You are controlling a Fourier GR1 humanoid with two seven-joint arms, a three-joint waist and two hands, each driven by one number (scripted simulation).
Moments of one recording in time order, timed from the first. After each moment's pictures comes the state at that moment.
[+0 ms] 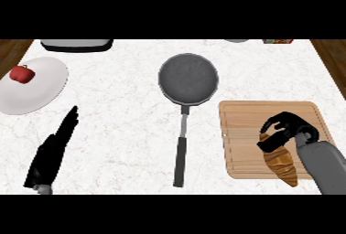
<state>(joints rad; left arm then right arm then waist) 0.07 0.25 -0.03 -1.60 -0.14 0.04 0.13 -0.34 -0.42 0.18 -1.19 0.23 0.38 0.85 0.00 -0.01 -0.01</state>
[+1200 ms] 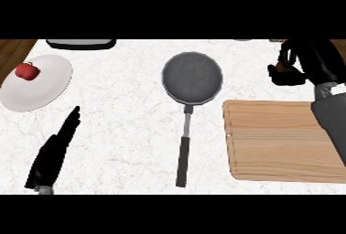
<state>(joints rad) 0.08 0.24 -0.04 -1.63 -0.16 0.03 0.15 -0.67 -0.56 0.19 -1.15 0.67 -0.09 0.16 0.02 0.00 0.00</state>
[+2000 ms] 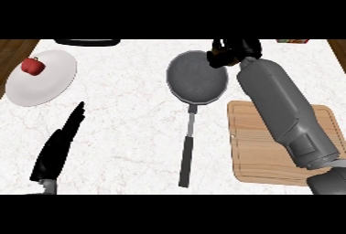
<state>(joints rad) 0.03 0.23 -0.03 -1.59 -0.17 0.00 0.13 -1.09 -0.20 0.10 -0.57 0.65 -0.18 0.06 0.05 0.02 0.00</state>
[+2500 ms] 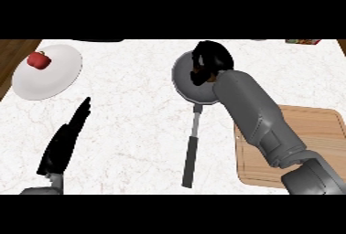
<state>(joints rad) -0.01 0.21 -0.05 -1.58 -0.18 0.00 0.14 -1.18 -0.06 0.10 -0.27 0.69 -0.19 0.03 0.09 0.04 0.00</state>
